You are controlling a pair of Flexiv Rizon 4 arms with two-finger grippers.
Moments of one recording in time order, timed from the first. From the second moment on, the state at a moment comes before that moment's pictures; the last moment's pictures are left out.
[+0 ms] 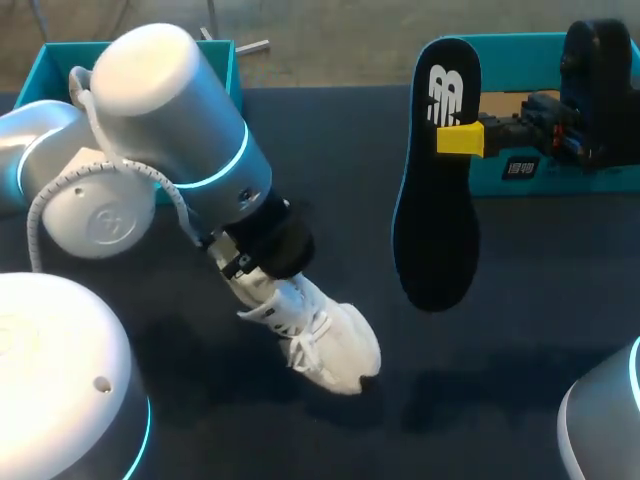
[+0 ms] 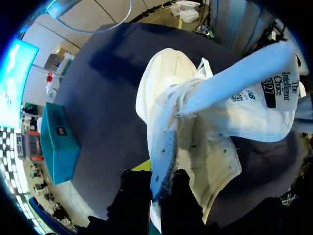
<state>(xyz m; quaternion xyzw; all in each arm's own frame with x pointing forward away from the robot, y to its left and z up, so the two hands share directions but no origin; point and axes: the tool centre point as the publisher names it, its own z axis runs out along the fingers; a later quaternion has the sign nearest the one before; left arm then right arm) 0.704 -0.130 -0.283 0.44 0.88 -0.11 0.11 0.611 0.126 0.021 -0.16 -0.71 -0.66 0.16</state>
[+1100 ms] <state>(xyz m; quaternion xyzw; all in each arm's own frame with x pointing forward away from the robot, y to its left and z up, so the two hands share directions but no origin) 0.661 -0.144 -0.302 0.69 0.71 -0.11 0.07 0.611 0.126 0.021 -0.16 -0.71 -0.66 0.16</state>
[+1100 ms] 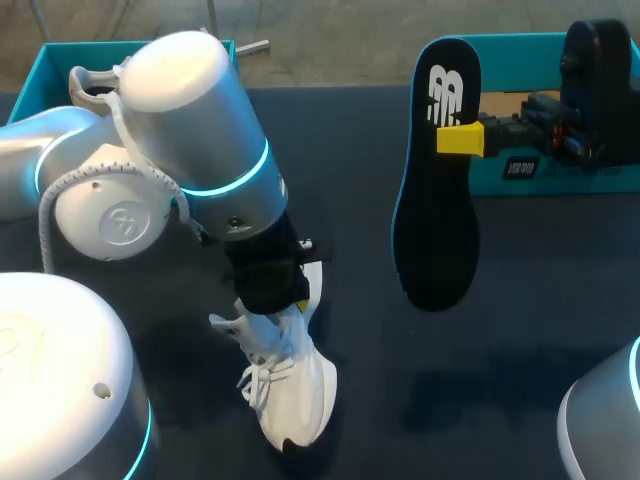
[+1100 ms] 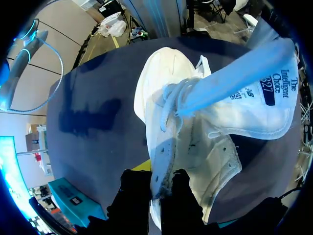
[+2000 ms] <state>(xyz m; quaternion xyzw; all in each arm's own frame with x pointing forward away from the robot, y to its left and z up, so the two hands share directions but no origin) 0.663 -0.168 -0.343 0.69 0.71 -0.10 0.04 0.611 0.126 0.021 -0.16 -0.71 -0.66 0.16</state>
